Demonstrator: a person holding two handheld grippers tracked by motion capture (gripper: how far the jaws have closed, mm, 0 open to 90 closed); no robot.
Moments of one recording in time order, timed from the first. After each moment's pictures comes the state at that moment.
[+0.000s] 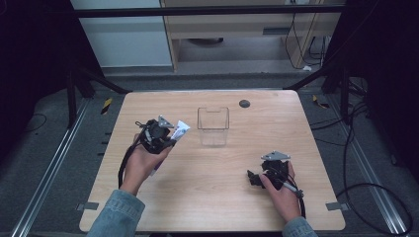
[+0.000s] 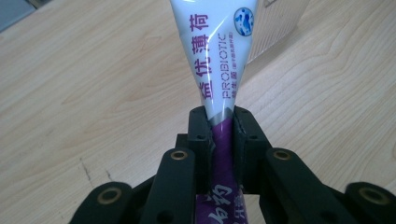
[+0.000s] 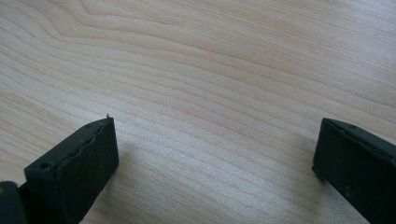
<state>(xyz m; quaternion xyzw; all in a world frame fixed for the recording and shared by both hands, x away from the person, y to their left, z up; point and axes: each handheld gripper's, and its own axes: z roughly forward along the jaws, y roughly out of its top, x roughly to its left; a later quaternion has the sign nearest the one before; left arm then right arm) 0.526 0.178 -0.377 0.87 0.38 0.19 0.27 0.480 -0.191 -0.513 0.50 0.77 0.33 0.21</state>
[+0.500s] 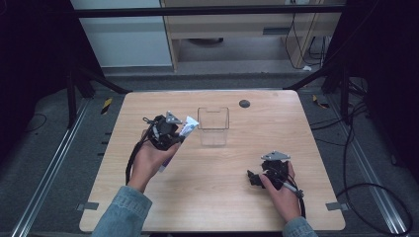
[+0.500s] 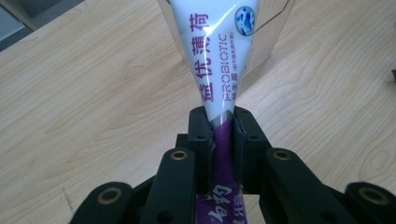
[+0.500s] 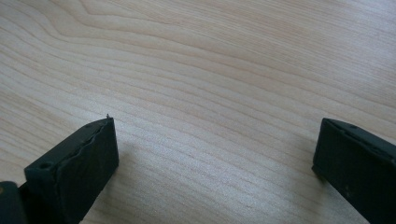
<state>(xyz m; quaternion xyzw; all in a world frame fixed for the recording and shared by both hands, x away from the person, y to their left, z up) 0.529 0.155 -0.363 0.86 0.36 0.19 0.30 0.480 -0.191 -0.513 0.50 0.77 0.33 0.21</state>
